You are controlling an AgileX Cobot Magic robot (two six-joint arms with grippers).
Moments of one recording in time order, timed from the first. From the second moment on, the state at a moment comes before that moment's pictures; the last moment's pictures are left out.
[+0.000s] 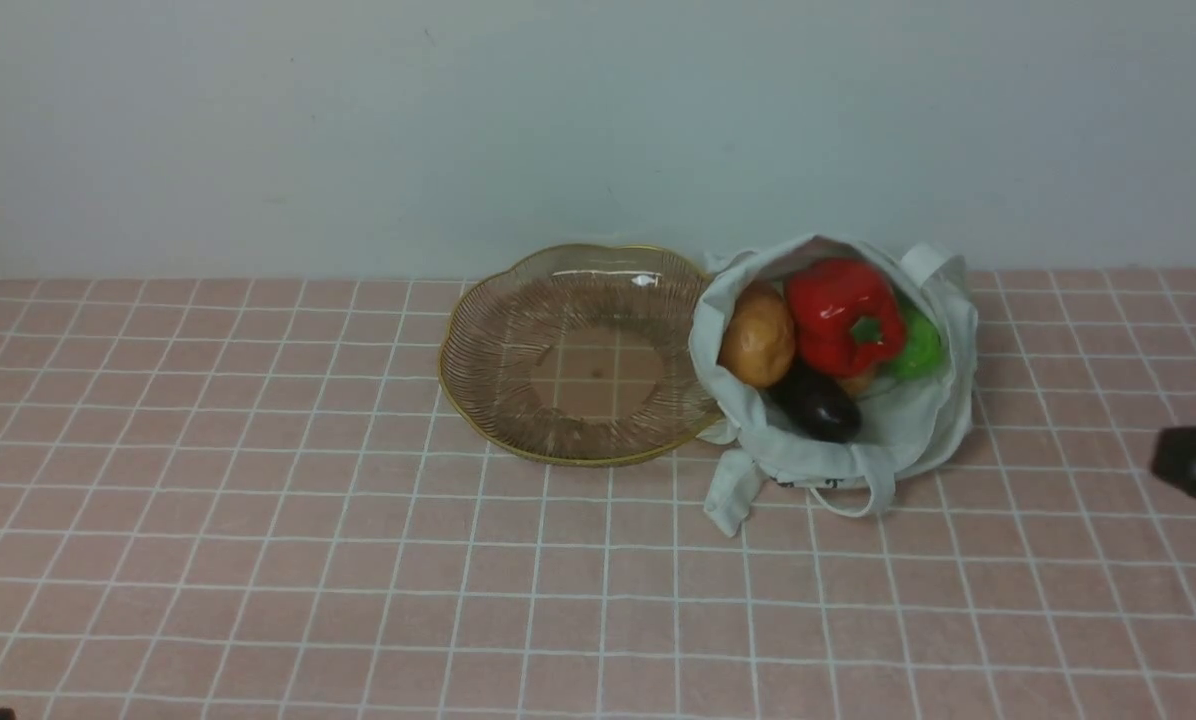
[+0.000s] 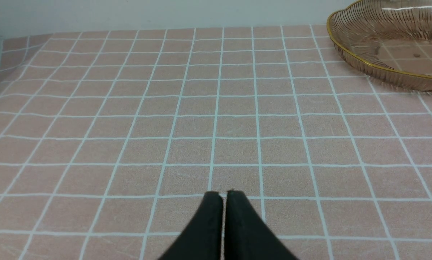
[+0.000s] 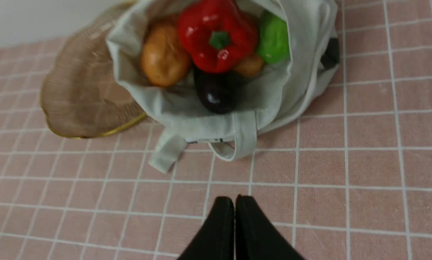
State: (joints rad) right arm 0.08 0.97 -0.70 0.47 0.66 -0.16; left arm -0.03 -0.02 0.03 0.08 0.38 -0.09
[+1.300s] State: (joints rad) right arm 0.27 1.89 -1.20 0.30 0.19 -0.30; left arm -0.03 -0.02 0.03 0.08 0.38 -0.09
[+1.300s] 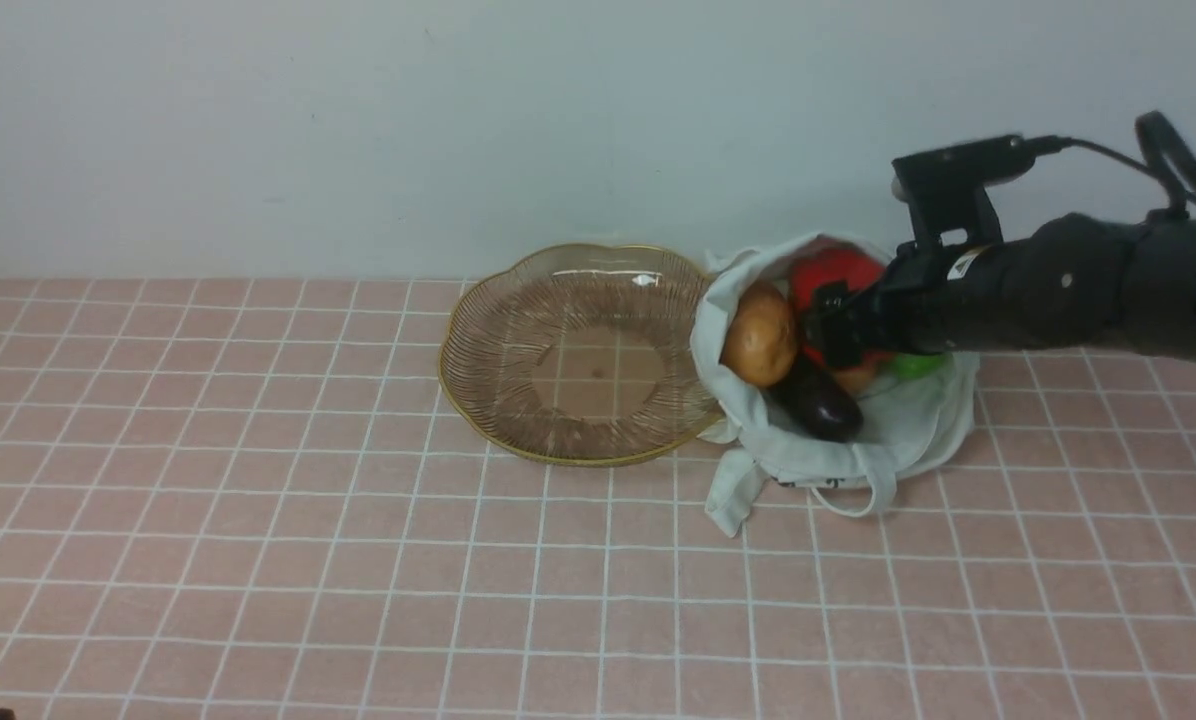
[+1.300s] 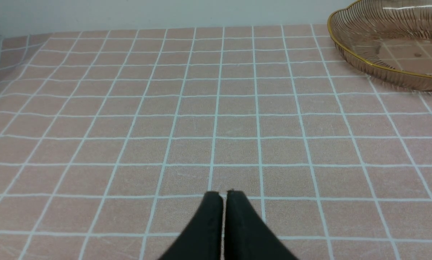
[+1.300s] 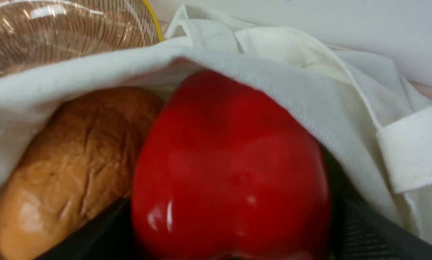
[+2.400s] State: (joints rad) right arm 0.57 1.87 -1.37 0.54 0.20 -0.49; left arm -0.03 -0.02 0.03 0.08 0.38 -0.09
